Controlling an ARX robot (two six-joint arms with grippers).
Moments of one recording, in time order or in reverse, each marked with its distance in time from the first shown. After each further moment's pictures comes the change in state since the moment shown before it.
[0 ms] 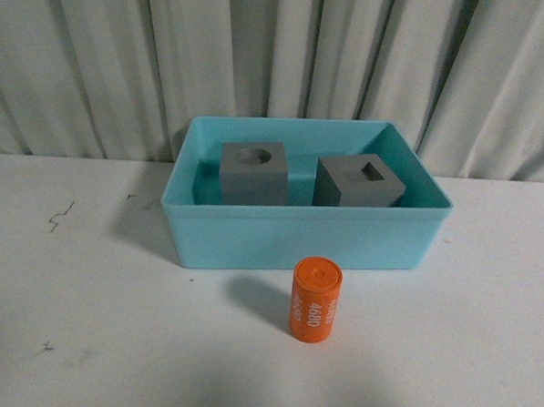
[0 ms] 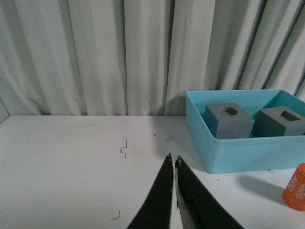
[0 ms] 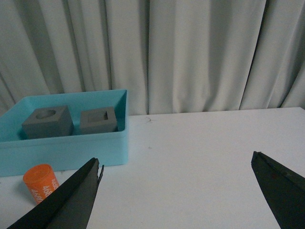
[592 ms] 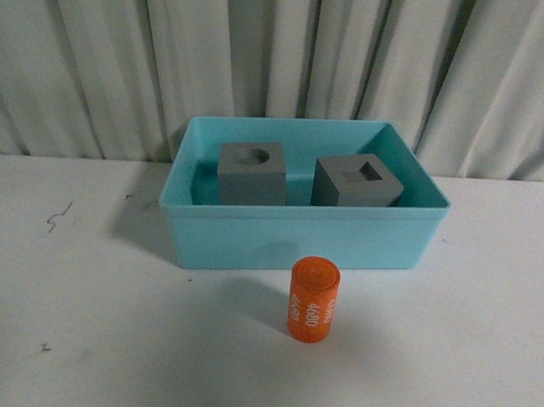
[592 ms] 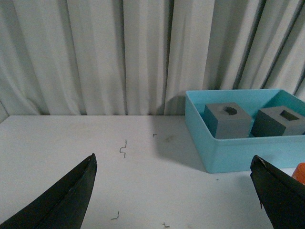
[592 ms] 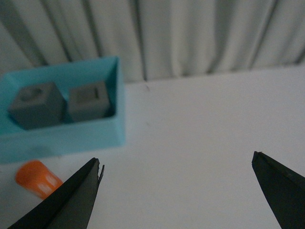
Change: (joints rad) left arm 0.000 0.000 0.000 0.000 0.000 0.001; right arm -0.135 0.797 0.394 0.132 -0.185 0.010
